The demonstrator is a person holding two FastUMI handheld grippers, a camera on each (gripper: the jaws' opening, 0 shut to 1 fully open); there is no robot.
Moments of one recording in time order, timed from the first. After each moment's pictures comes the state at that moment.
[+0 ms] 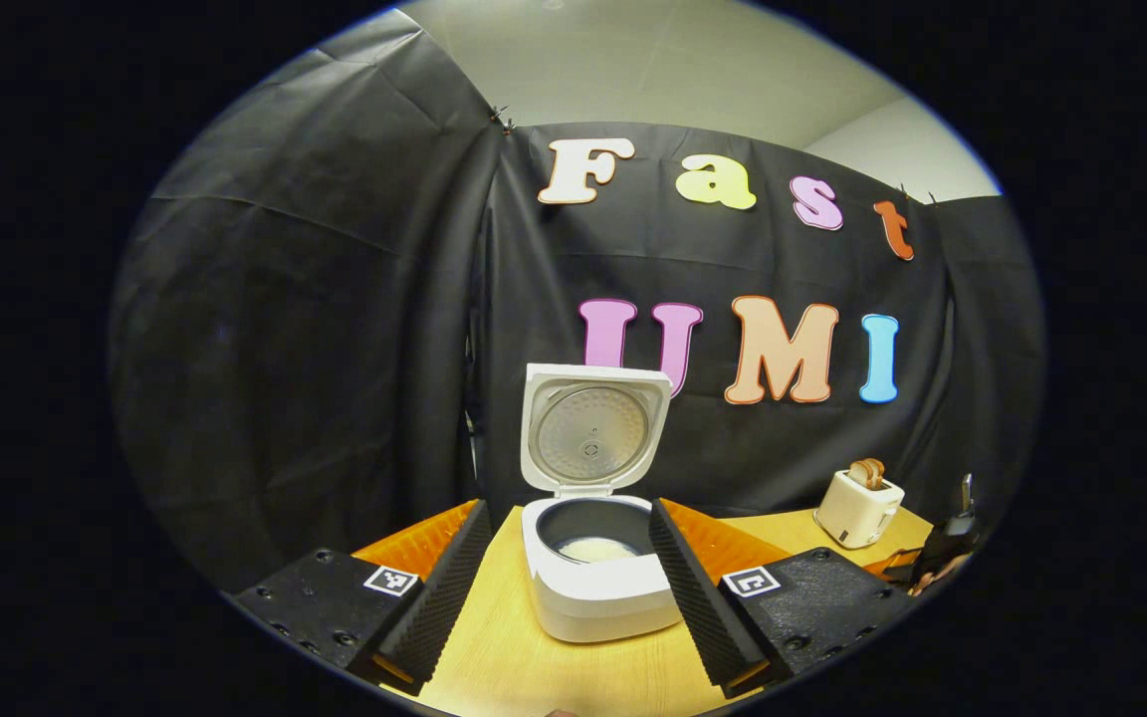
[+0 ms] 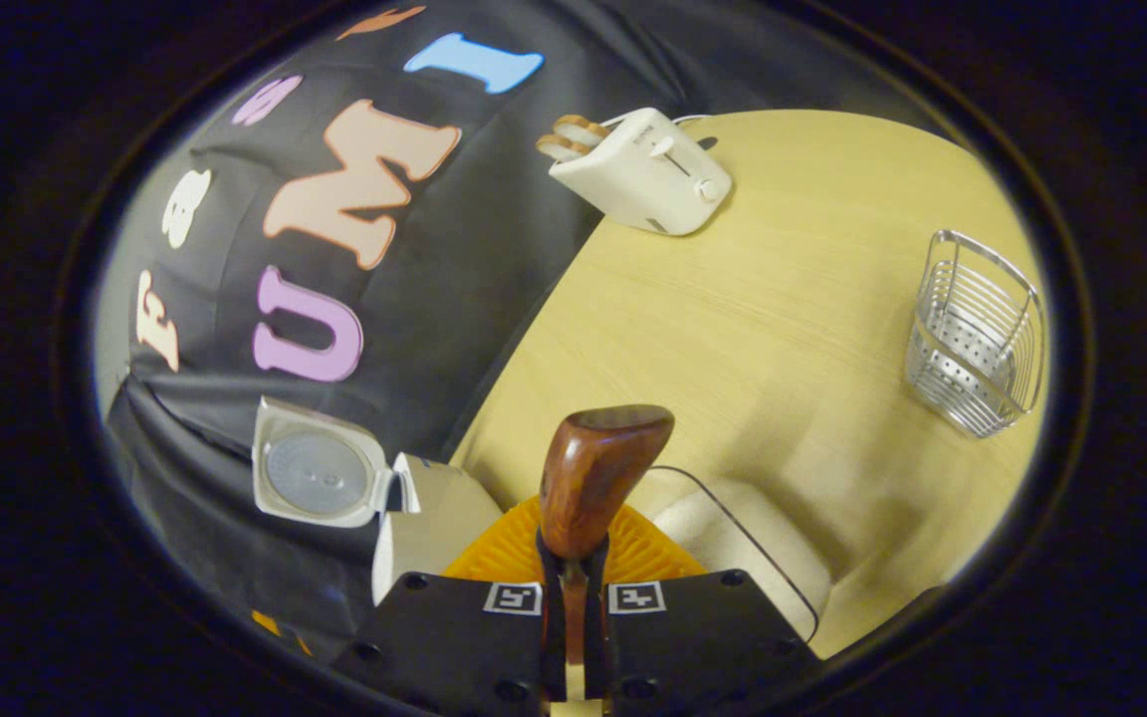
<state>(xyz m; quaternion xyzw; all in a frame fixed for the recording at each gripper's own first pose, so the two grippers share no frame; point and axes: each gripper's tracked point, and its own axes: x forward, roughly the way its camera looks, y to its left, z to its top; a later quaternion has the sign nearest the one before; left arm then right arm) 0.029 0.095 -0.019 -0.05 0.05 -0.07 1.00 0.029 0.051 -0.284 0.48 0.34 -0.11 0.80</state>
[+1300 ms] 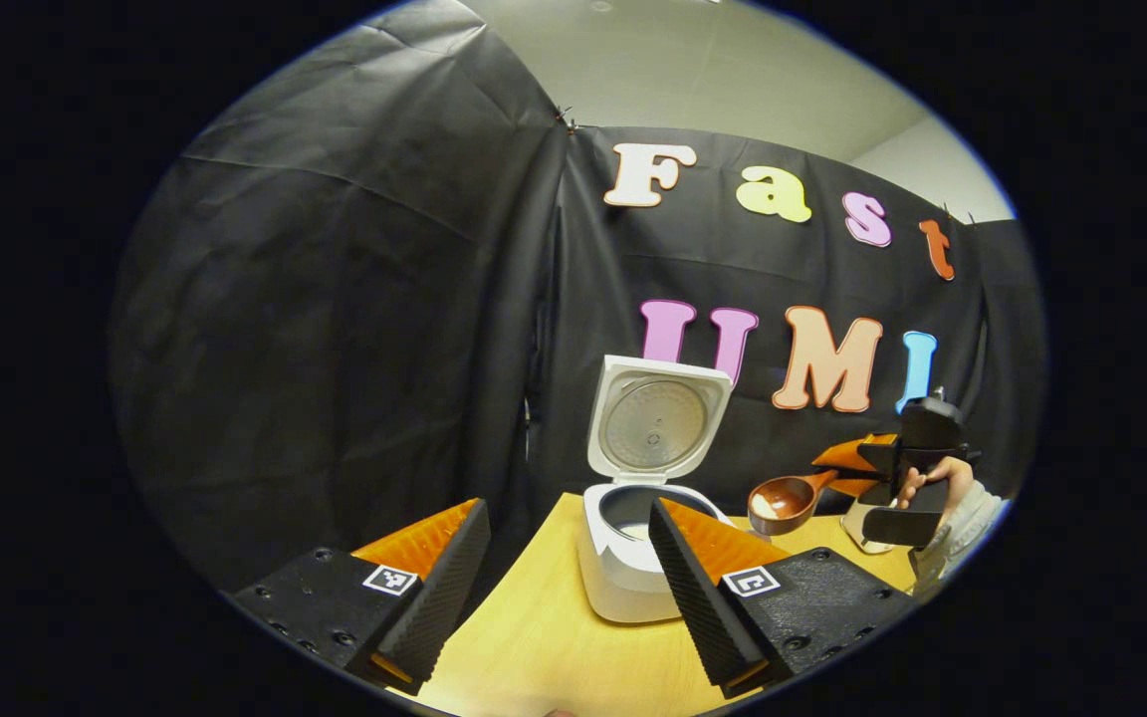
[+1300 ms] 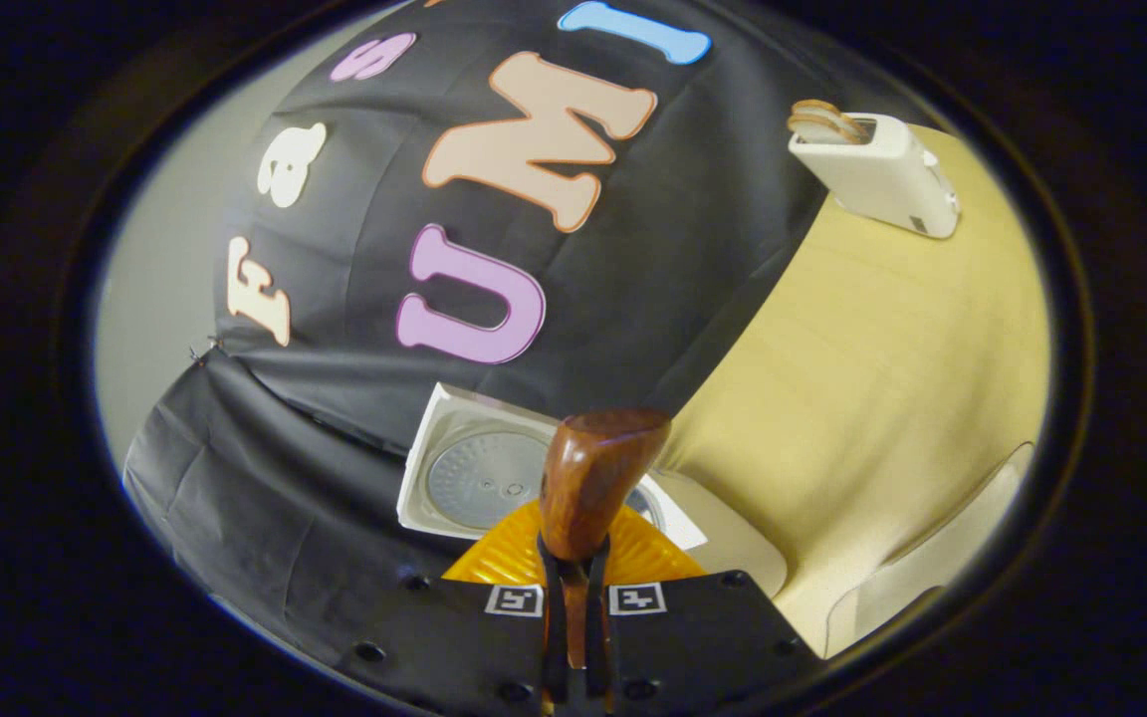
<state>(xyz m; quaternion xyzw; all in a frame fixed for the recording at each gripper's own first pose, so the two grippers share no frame) -0.011 0.180 -0.034 -0.07 0.06 0.01 1.00 0.176 0.250 -0.147 0.48 0.29 0.05 0.83</state>
